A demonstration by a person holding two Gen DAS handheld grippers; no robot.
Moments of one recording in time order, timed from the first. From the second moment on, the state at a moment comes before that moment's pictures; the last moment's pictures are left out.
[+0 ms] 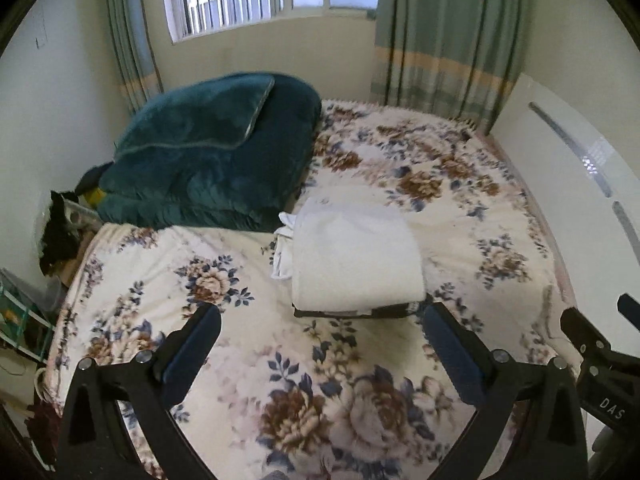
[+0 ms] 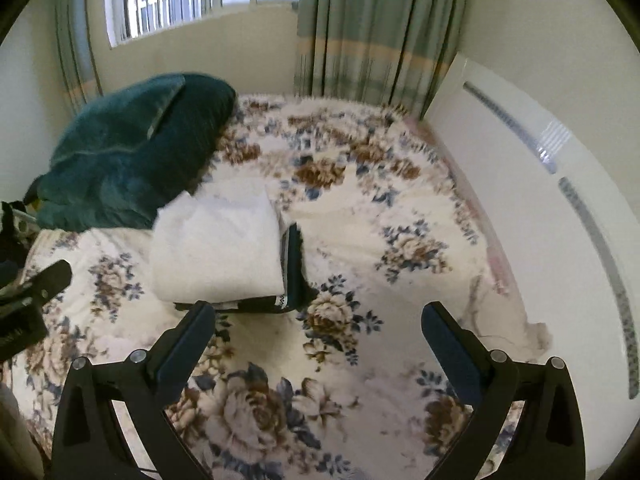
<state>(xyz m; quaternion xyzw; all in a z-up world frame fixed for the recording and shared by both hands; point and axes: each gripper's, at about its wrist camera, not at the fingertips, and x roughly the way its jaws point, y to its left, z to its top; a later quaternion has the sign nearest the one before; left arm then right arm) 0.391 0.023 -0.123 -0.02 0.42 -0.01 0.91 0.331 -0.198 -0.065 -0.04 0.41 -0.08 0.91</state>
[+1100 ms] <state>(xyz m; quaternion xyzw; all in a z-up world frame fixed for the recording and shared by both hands) 0.220 0.012 0.007 -0.04 0.34 0.02 0.94 0.142 -0.187 0.098 -0.05 0.31 -0.04 0.95</state>
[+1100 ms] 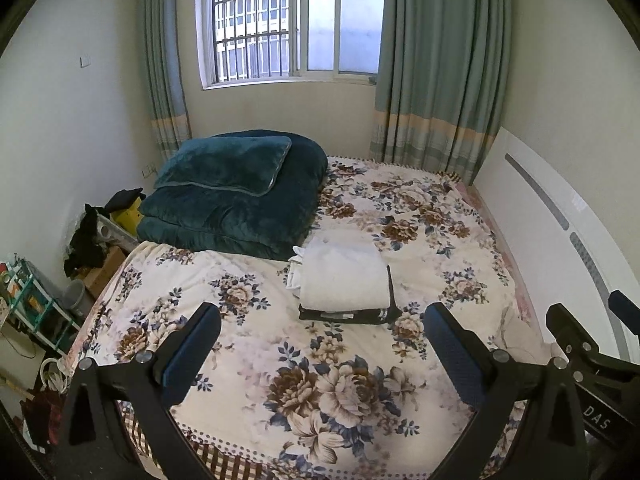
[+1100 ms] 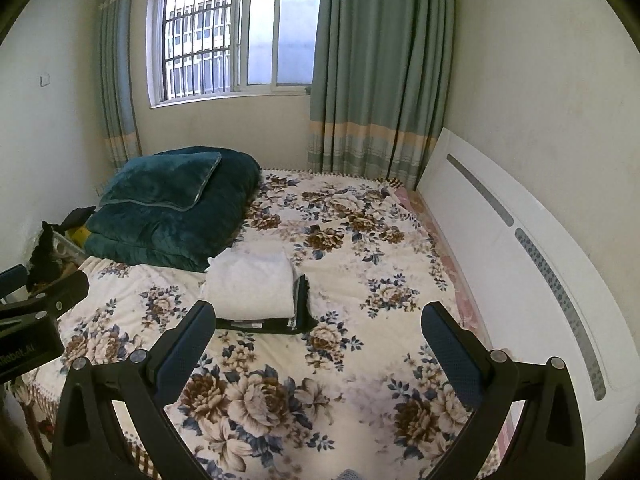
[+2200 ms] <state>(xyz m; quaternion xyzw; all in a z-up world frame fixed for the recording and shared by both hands) 0.215 0.018 0.019 -0.04 0.32 0.02 0.95 0.137 -0.179 0.112 -0.04 0.30 -0.03 0.95</state>
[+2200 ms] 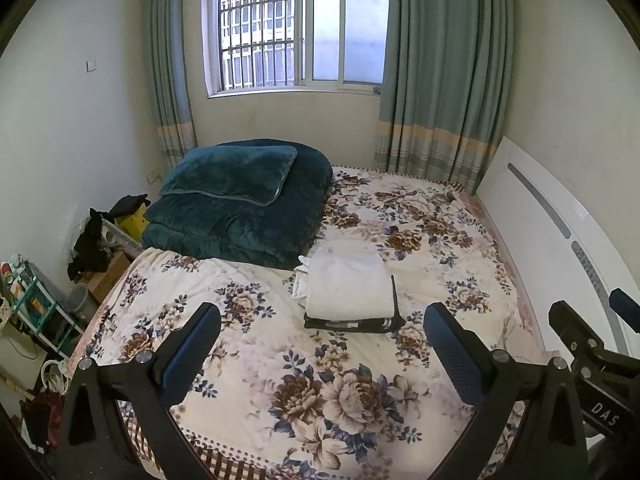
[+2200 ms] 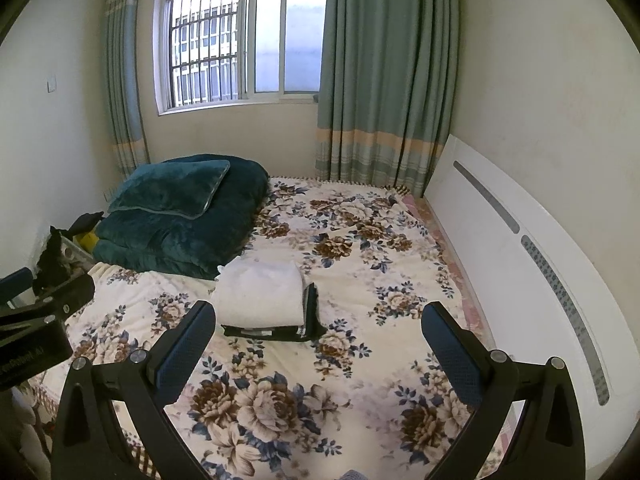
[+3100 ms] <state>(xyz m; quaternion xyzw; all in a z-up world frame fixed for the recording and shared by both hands) 0.195 0.023 0.027 -0.04 0.31 0.05 0.95 0.134 -0.175 0.126 -0.04 0.29 -0.02 0.96</state>
